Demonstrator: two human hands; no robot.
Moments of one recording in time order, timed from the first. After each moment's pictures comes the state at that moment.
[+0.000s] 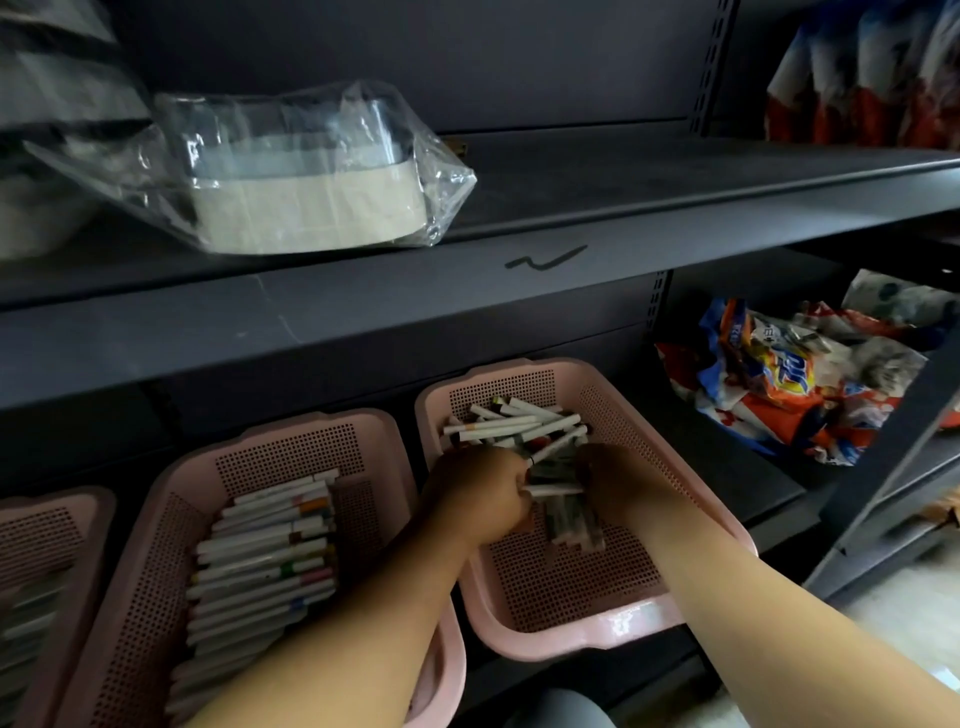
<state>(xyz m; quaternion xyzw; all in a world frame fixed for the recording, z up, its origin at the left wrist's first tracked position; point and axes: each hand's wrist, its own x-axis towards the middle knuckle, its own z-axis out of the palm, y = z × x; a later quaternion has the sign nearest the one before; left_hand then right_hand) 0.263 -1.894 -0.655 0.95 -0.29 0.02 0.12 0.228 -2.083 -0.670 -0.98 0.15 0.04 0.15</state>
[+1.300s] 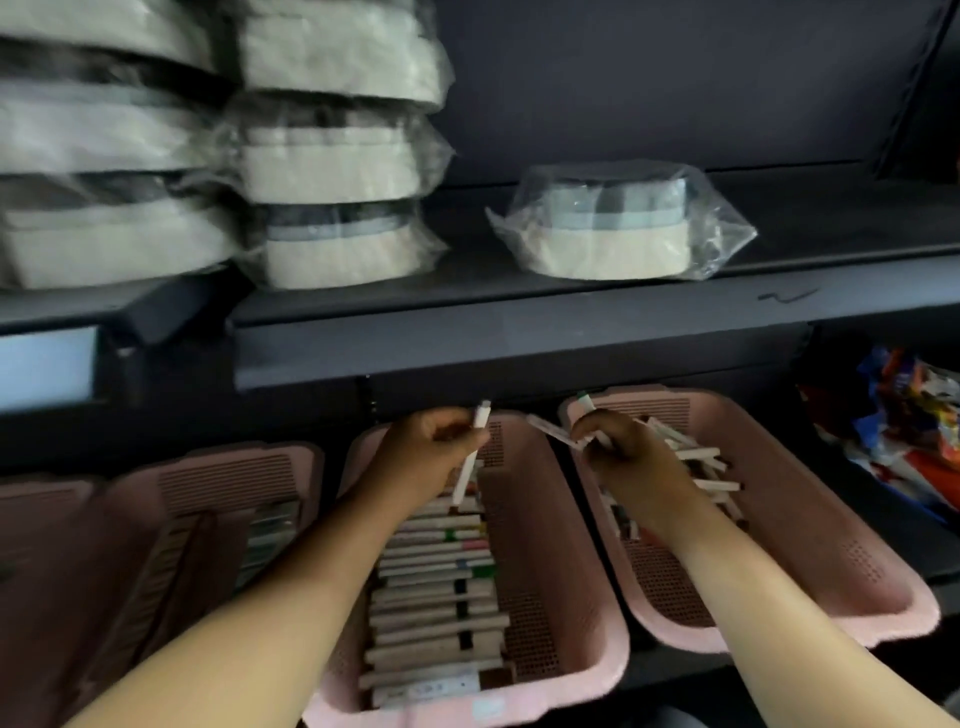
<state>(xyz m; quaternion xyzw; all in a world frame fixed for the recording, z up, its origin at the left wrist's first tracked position) 0.256 -1.694 -0.593 0.82 -0.09 0.03 0.56 0.209 -1.931 -0.592 -0.90 -0.07 -0.16 0.40</state>
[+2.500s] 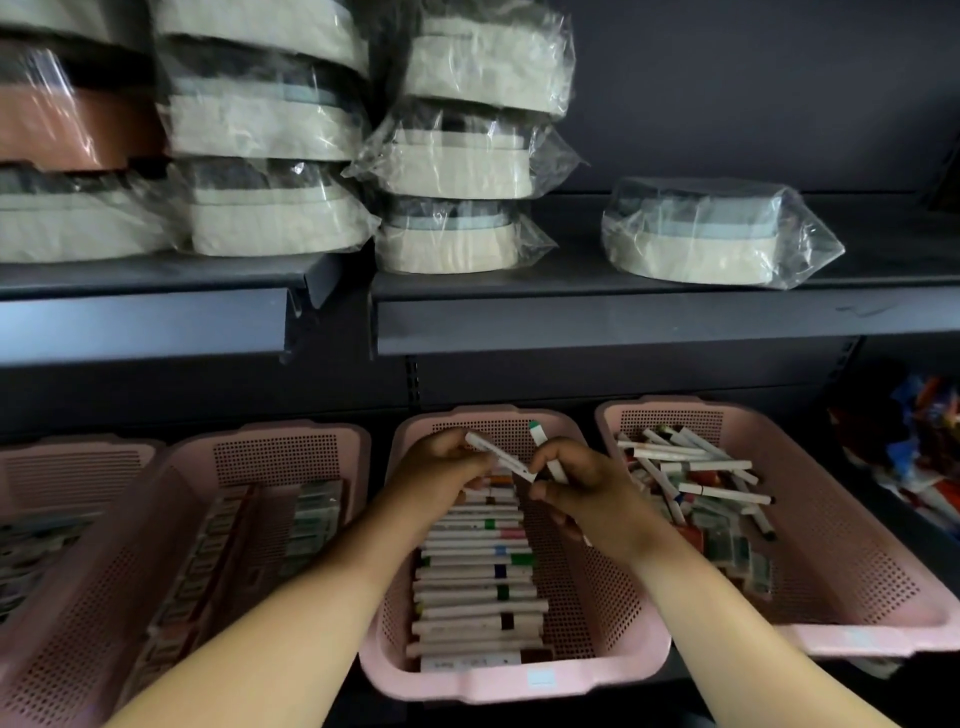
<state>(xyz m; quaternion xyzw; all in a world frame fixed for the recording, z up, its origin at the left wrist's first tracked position) 0.231 -1.653 -0.617 0.77 -0.04 -0.03 0.64 0.189 -1.857 -0.606 -0.80 -0.13 0.04 0.59</state>
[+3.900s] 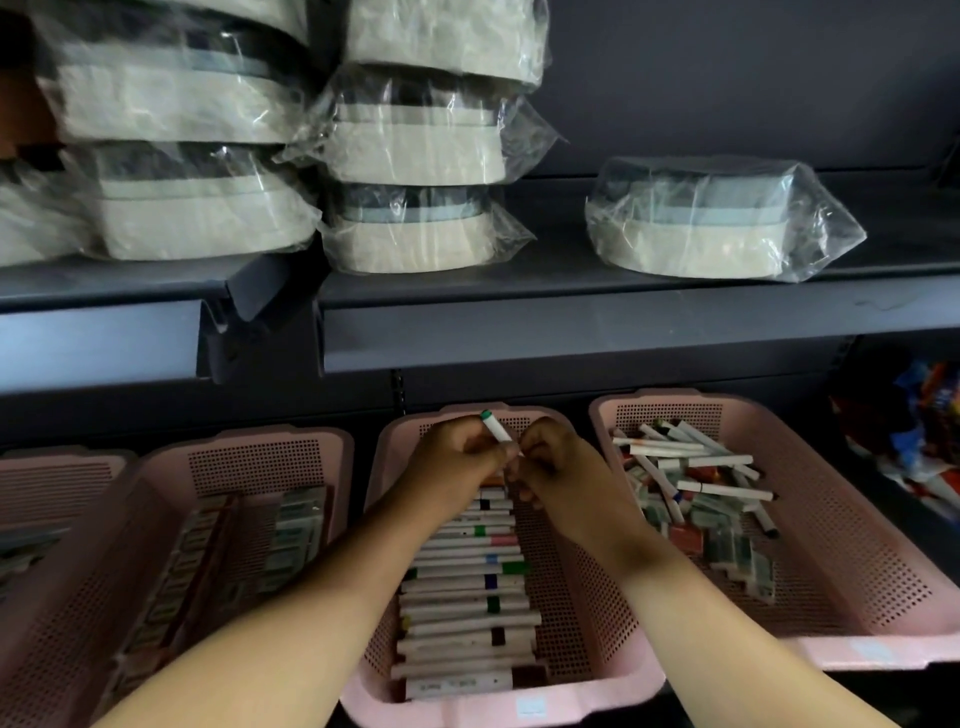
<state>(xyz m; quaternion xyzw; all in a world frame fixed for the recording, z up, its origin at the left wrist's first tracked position) 0.249 -1.681 -0.610 0.81 -0.09 0.01 0.58 0.215 -1.841 -0.602 -0.87 -0.08 -0.05 0.49</state>
